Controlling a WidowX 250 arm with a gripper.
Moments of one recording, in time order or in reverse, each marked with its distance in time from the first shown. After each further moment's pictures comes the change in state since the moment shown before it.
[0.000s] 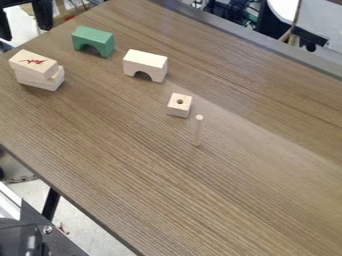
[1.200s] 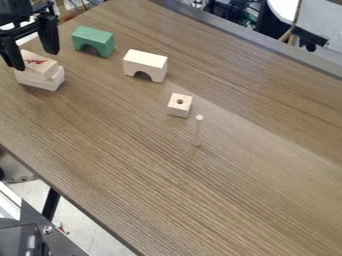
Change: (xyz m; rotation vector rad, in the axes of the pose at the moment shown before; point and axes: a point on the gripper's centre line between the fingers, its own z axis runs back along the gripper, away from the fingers) arm 0.000 0.002 -0.037 -0.111 -0.077 0.149
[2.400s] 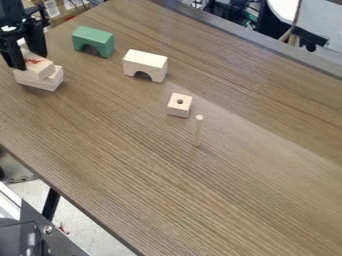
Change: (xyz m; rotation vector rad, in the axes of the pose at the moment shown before) arm 0.007 0.000 -0.002 -0.004 0.065 0.084
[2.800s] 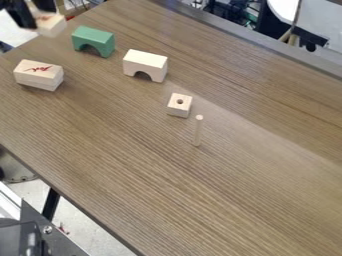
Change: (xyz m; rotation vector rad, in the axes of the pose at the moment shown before) arm -0.023 -0.024 0.057 -0.146 0.057 0.061
